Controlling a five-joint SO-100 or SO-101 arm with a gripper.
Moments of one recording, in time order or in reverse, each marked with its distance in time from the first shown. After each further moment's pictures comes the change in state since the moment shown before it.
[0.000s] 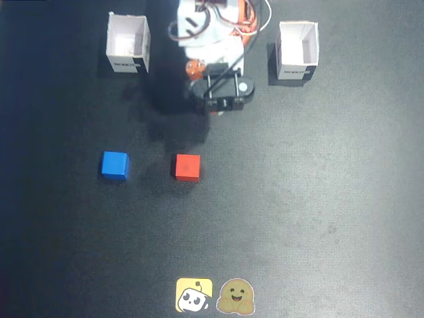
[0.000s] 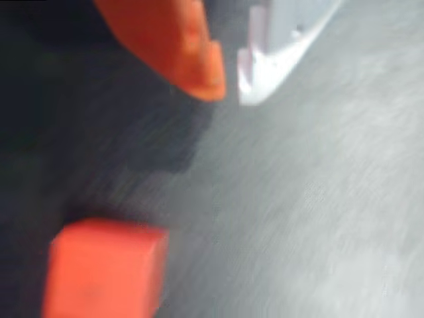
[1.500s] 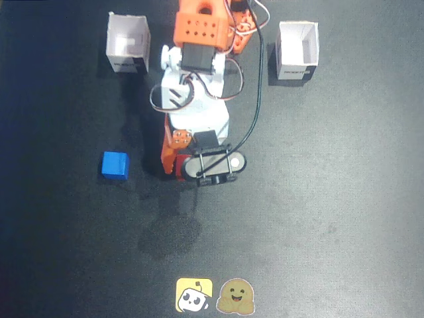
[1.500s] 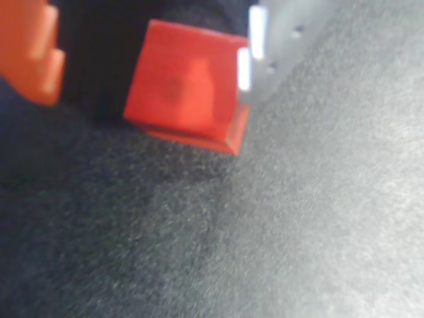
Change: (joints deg) arm 3.5 -47.2 -17.1 -25.3 -9.4
